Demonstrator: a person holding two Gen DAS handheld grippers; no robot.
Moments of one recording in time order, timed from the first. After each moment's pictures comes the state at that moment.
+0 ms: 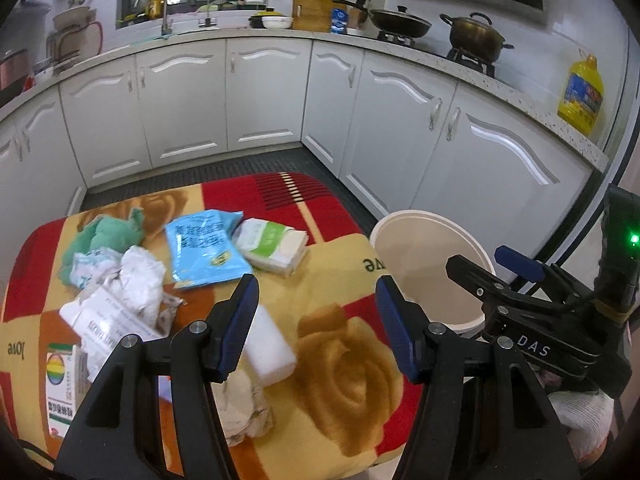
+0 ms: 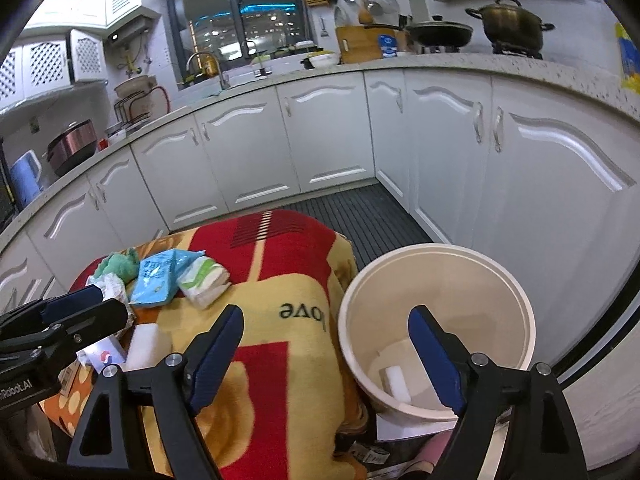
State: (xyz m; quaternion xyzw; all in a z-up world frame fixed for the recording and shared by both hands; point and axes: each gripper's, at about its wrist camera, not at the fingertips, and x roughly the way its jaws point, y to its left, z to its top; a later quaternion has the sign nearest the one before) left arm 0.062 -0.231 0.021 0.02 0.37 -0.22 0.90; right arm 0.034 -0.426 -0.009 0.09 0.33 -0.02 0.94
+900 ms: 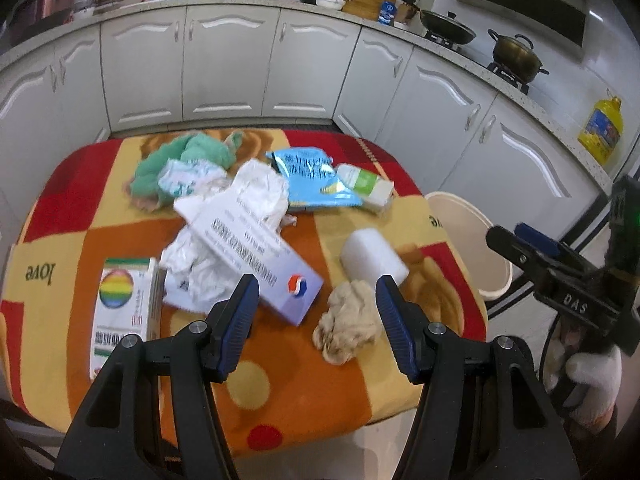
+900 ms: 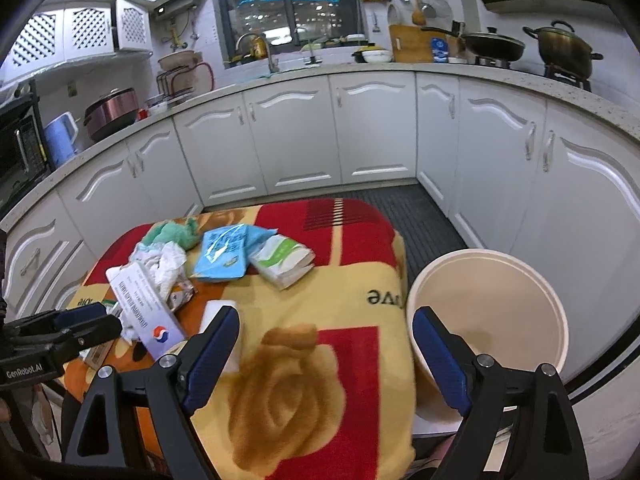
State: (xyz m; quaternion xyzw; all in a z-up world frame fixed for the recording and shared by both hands) left arm 0.040 -0.118 -0.006 -0.04 0.42 -0.20 0.88; right arm 0.033 -0.358 -0.003 0.05 0.34 0.05 0.94
